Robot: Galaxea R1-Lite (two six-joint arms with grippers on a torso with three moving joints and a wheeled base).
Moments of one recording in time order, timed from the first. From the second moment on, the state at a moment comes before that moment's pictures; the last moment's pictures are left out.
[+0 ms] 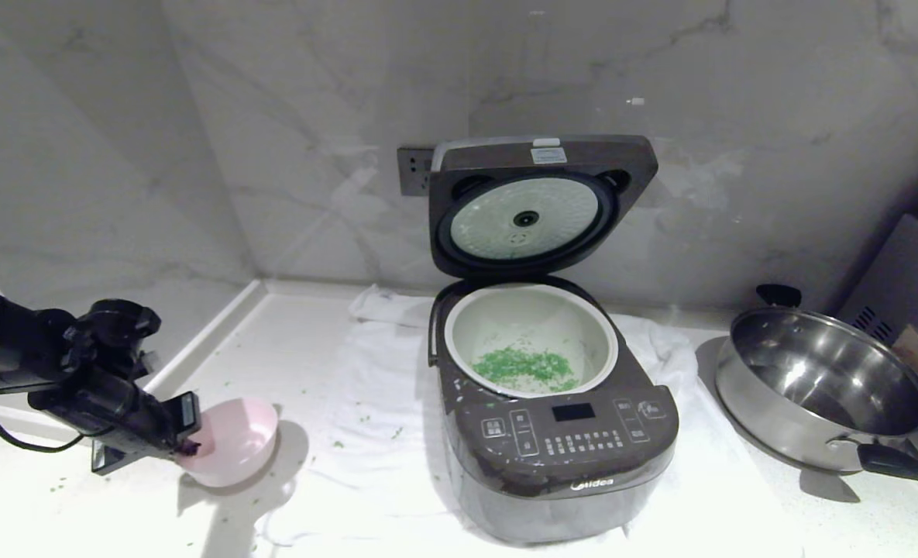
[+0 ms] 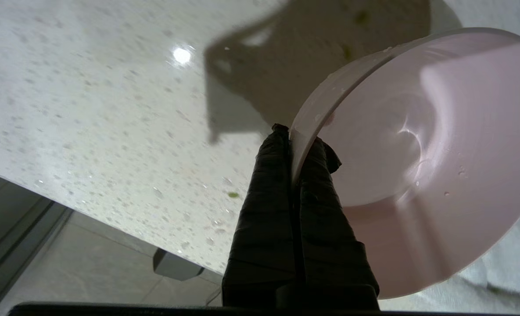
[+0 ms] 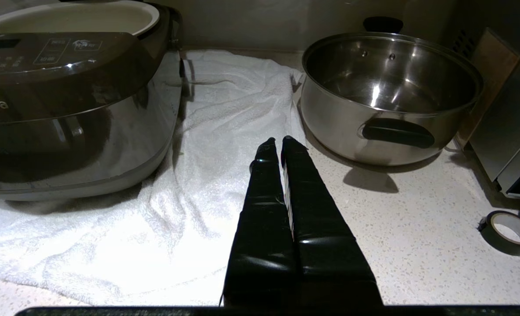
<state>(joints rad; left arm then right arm) 0.19 1.96 -1.02 0.30 -0.10 -0.32 0.00 0.00 0.00 0.00 0.00 0.00</state>
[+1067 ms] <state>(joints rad) 0.44 2.18 -1.10 0.21 -0.02 -0.31 0.00 0.00 0.00 0.00 0.00 0.00</state>
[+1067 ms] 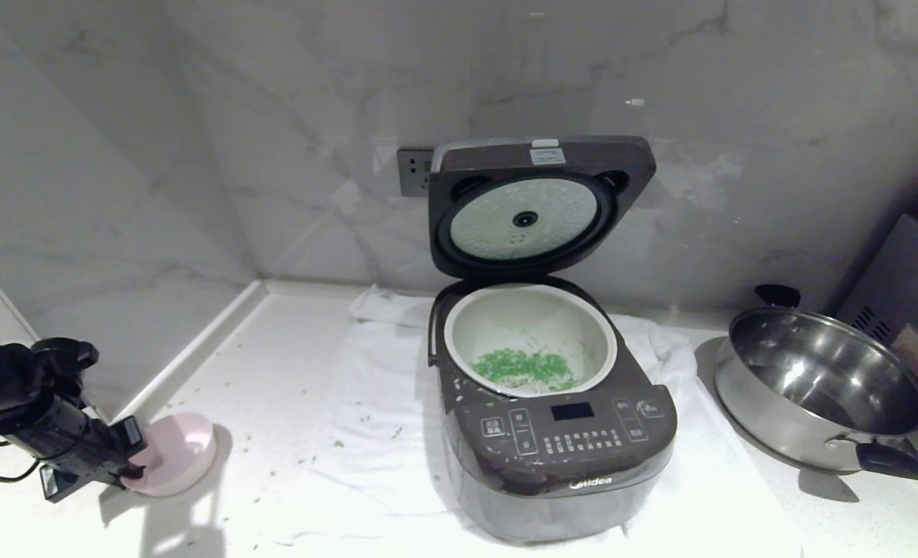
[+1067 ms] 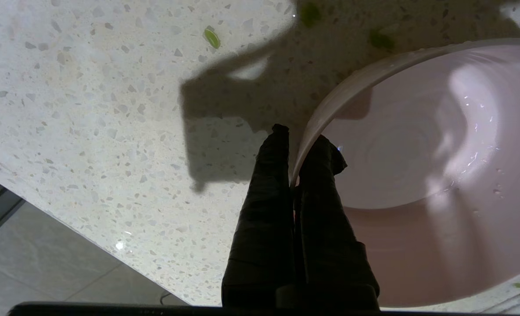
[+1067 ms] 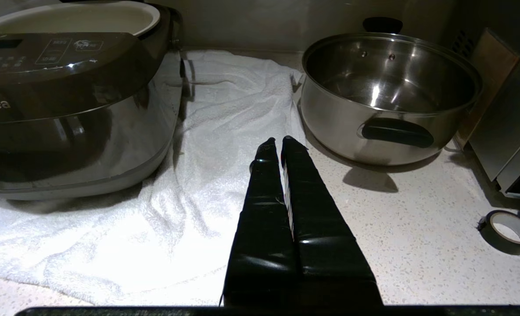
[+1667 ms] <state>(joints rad) 0.44 2.14 -1.10 0.21 -0.03 -0.32 0.00 0.00 0.00 -0.01 0.00 0.00</state>
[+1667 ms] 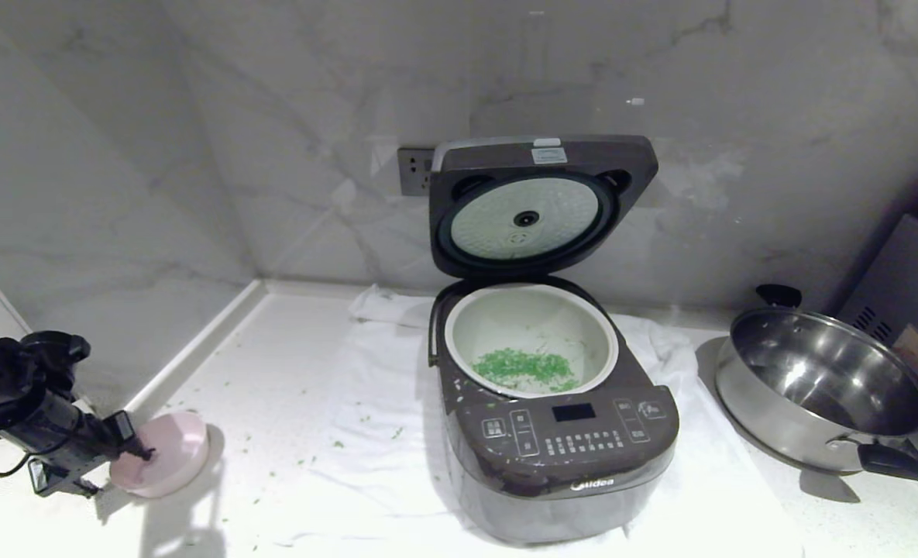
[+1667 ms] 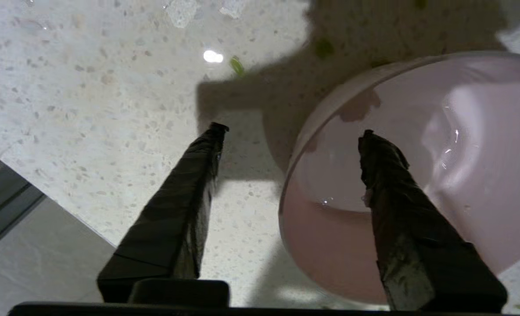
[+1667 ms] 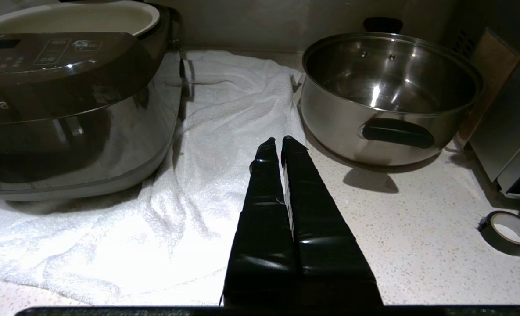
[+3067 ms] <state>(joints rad) 0.03 1.45 -0.69 -0.17 -0.36 -0.19 0.00 0.00 0.00 -0.01 0.00 0.00</state>
